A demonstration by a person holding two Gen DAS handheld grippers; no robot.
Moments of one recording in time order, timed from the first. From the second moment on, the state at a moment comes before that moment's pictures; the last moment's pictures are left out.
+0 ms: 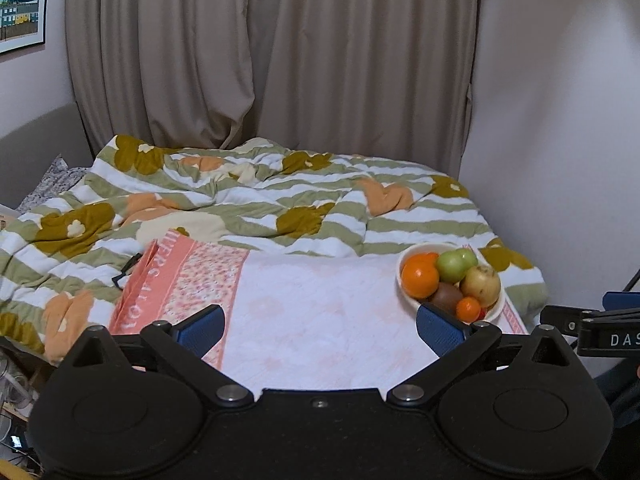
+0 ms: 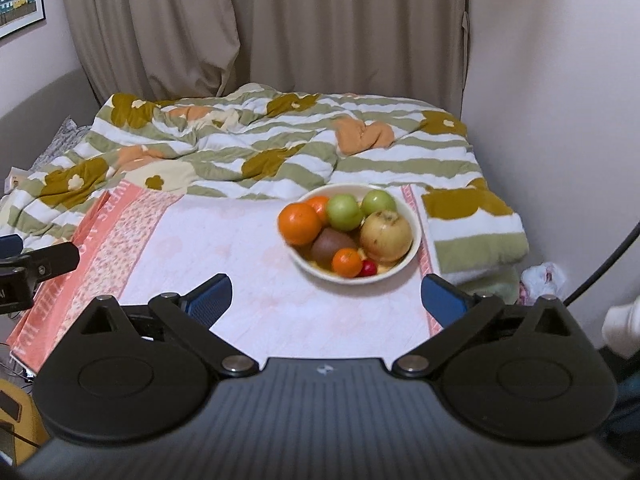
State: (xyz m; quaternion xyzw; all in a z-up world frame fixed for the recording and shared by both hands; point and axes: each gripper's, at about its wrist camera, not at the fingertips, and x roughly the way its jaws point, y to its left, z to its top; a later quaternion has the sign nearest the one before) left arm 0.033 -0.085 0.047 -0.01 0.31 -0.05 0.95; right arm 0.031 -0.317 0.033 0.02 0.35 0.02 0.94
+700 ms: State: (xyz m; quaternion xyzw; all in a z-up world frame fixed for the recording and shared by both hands) left arm 0.018 -0.050 0.044 0.00 0.32 -0.04 0.95; right arm 0.015 -0.289 0.033 0.02 0.35 0.00 0.94
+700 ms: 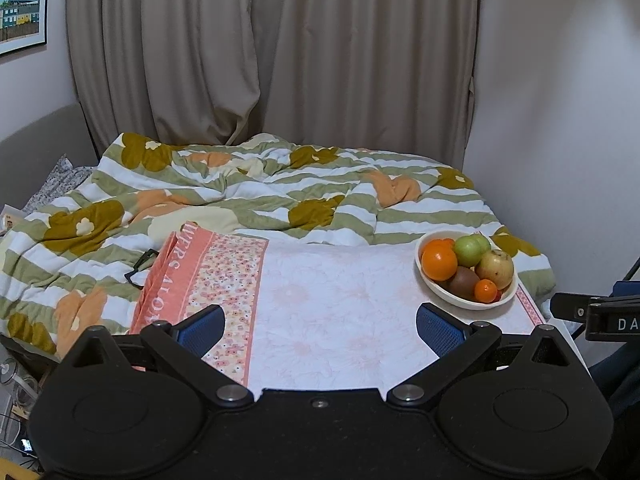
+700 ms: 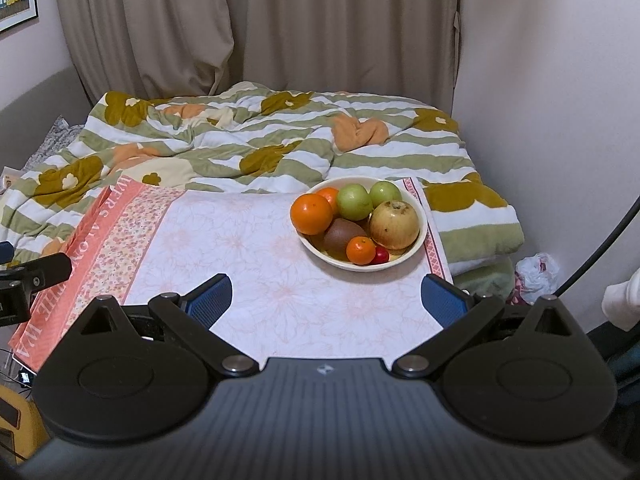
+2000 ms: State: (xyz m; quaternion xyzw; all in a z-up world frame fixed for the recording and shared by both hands) left arm 0.024 -0.048 0.046 0.01 0.31 -0.04 0.95; right arm 0.020 -0.292 0.032 0.02 0.35 -0.01 0.94
